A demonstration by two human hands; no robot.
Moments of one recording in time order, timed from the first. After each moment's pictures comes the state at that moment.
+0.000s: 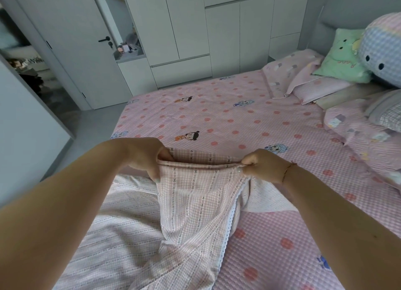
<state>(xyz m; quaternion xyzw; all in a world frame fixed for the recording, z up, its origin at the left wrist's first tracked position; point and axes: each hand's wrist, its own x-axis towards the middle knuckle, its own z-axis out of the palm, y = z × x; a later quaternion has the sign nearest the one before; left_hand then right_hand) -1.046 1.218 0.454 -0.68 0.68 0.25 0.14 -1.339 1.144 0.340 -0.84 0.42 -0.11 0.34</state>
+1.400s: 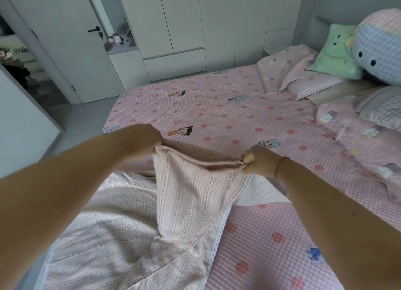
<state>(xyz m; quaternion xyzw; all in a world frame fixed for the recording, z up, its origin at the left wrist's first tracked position) -1.058 1.197 0.443 -0.59 0.77 -0.06 0.26 -1.349 1.118 0.316 -0.83 0.47 -0.02 0.30</state>
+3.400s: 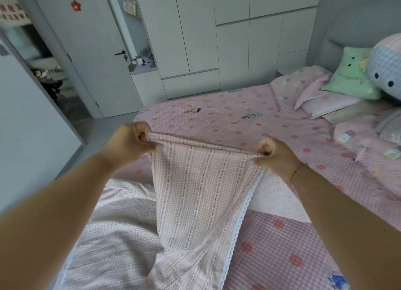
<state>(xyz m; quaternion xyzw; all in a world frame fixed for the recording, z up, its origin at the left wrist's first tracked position) -1.007 1.246 0.466 -0.73 0.60 0.12 -0.31 -1.337 1.120 0.347 -0.70 0.45 -0.34 0.44</state>
